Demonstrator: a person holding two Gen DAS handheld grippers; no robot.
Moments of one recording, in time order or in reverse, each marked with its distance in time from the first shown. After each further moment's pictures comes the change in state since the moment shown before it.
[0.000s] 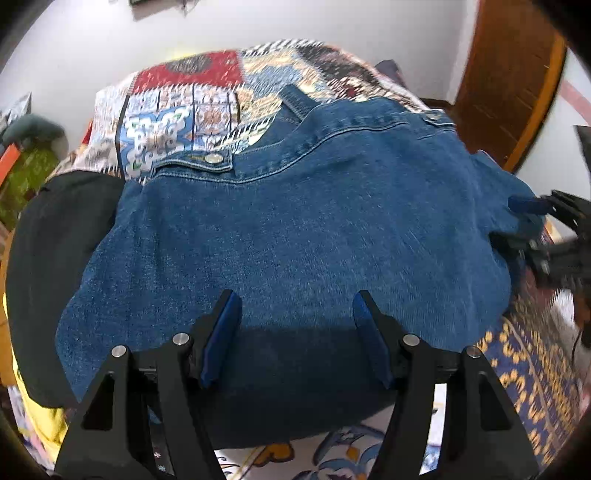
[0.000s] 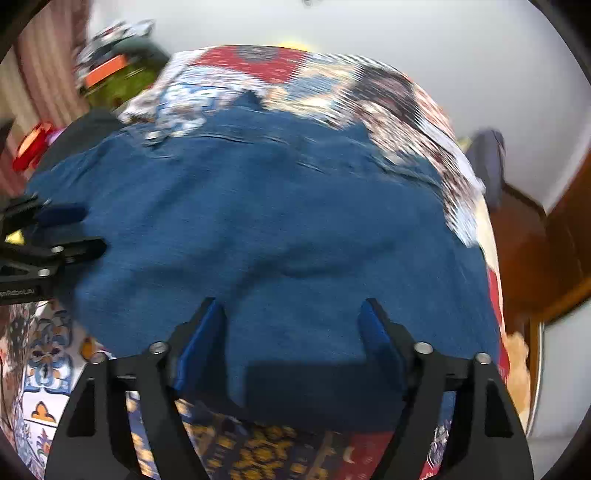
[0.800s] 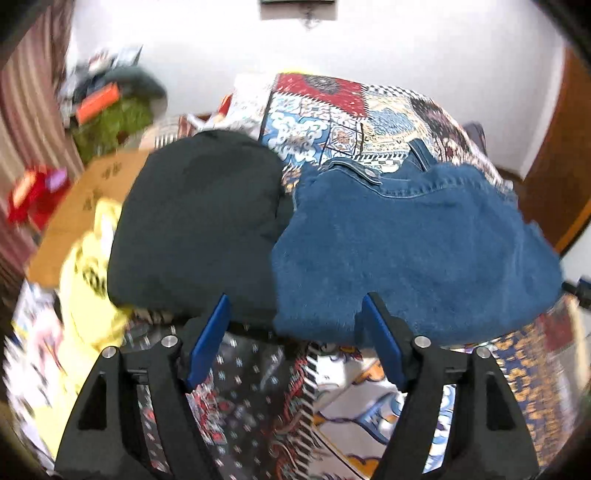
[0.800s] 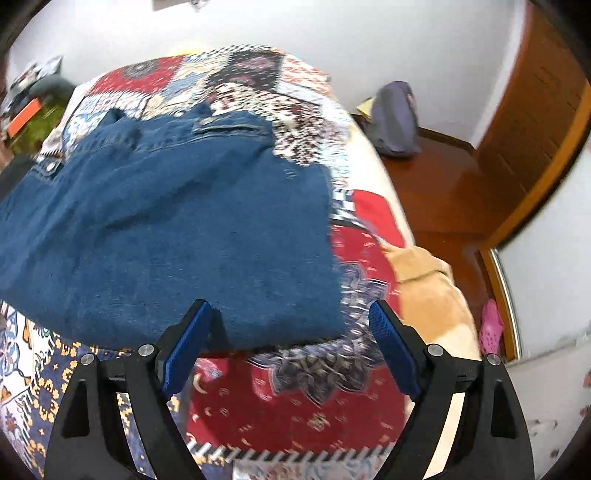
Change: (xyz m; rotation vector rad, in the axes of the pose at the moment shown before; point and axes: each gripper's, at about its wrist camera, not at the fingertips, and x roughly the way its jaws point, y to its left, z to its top) left arm -0.090 0.076 -0.059 -0.386 -0.083 0.179; right arm -0.049 -0.086 -0.046 0.226 -0.001 -0.186
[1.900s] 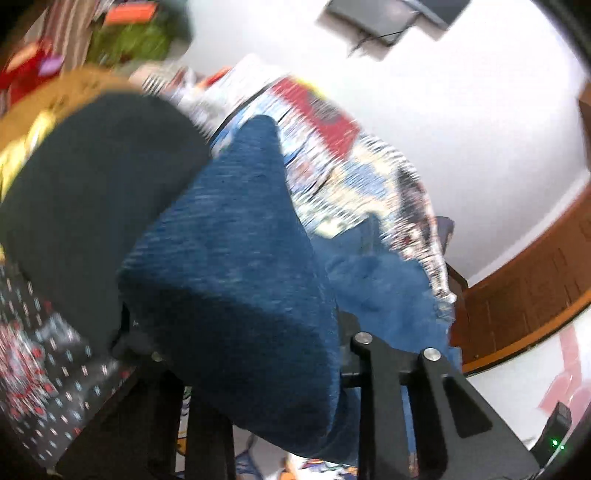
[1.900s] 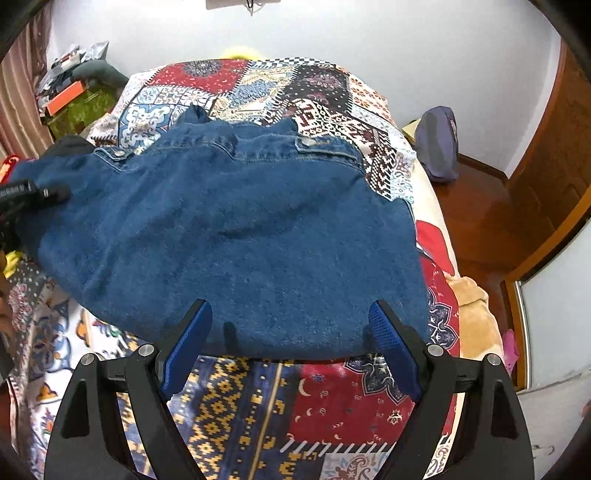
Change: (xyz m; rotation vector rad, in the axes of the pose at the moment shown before) left arm 0.044 -0.069 0.067 -0.388 -0.103 -0.239; right arm -0.025 0.077 0.009 -0.115 -0.033 0.112
